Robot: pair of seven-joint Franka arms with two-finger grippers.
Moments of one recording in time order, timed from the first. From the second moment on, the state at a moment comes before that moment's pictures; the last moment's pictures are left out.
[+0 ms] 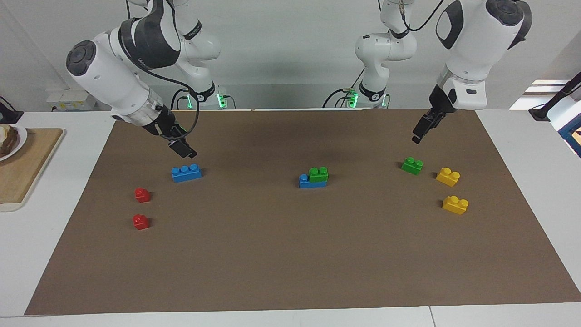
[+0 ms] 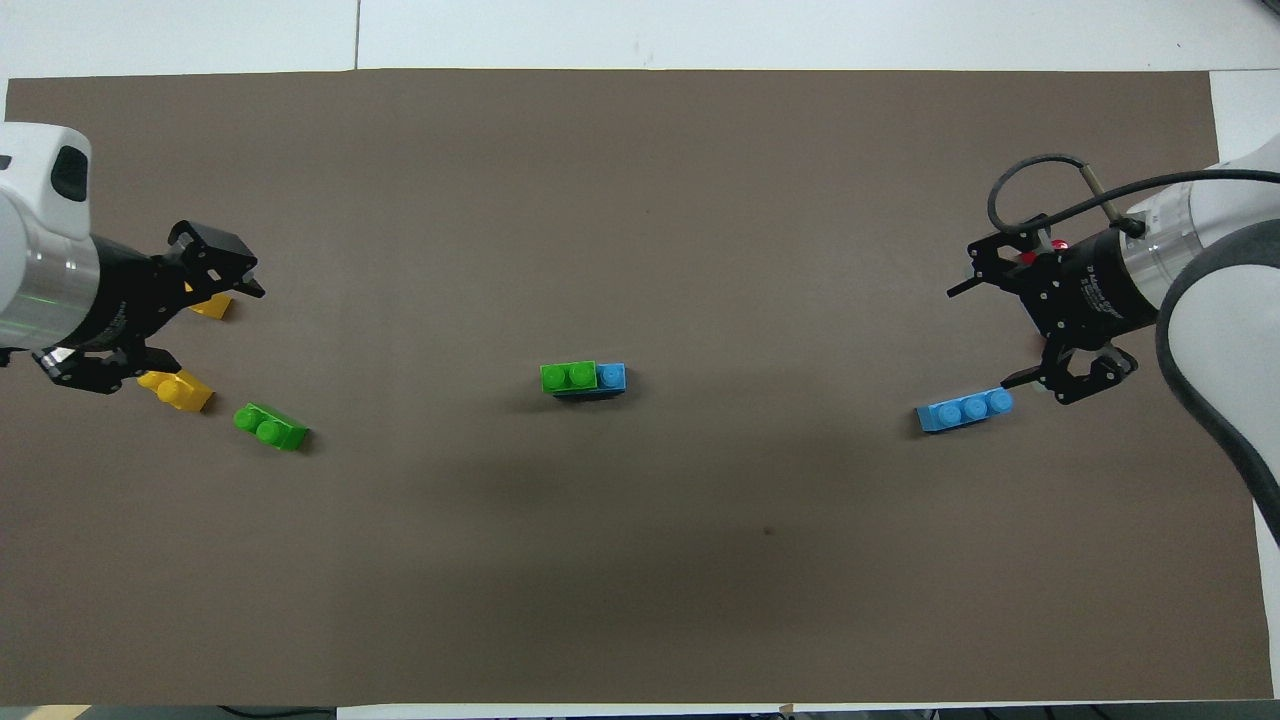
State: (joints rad) left arm -0.08 -0.07 -0.09 -1.77 -0.04 1.75 -0.89; right arm -0.02 0.06 0.05 -1.77 0.37 1.67 1.11
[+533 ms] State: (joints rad) left arm -0.24 -0.08 -0.09 -1.87 -0.04 1.92 -1.52; right arm 0.11 0.18 0.05 -1.79 0.66 1.87 1.45
